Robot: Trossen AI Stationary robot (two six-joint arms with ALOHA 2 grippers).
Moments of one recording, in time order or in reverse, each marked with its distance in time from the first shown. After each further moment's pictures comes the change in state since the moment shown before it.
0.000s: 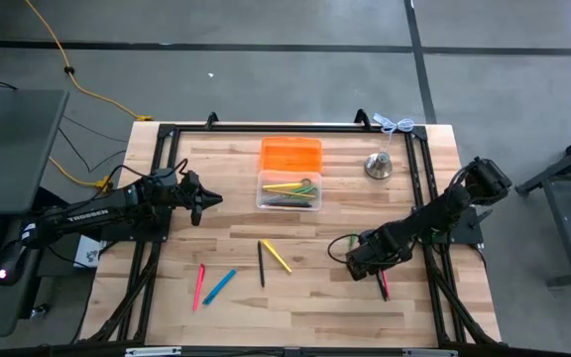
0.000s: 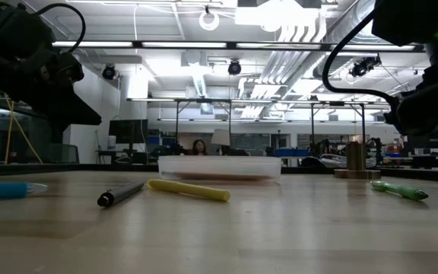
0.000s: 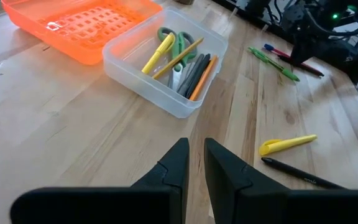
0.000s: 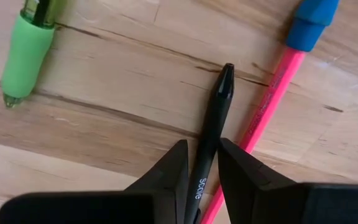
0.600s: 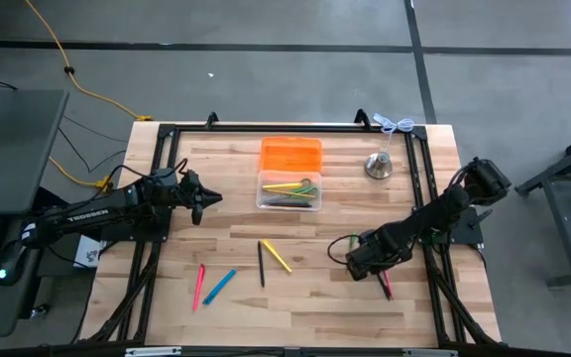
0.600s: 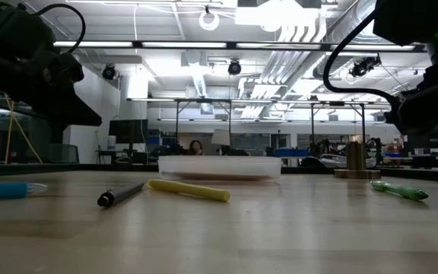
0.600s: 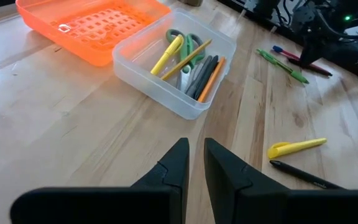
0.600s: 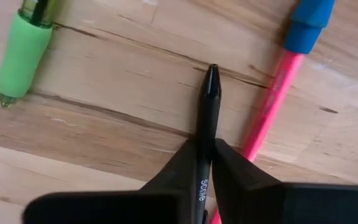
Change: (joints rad) left arm 0.000 0.000 0.000 -0.002 -0.032 0.000; right arm -0.021 0.004 0.012 -0.008 0.032 -0.014
